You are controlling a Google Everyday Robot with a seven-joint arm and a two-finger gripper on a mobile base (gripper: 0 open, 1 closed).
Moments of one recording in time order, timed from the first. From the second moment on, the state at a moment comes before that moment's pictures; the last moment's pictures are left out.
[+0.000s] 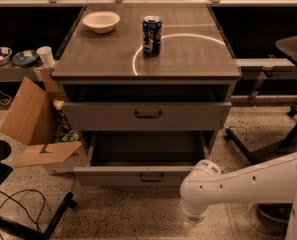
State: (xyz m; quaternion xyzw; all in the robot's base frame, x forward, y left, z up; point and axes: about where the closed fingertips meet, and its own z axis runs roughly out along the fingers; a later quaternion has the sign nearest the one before) arm 0.386 -0.146 0.414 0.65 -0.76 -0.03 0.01
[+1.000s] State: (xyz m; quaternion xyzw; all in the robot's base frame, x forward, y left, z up) arm 0.479 -0.141 0.470 0.68 -0.73 0.06 -0.06
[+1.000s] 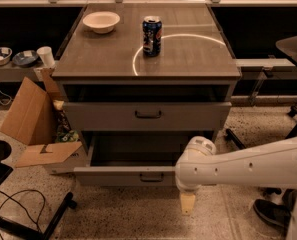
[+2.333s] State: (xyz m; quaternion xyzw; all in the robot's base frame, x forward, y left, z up) arm 0.490 -0.163 0.433 0.62 -0.78 0.03 -0.06
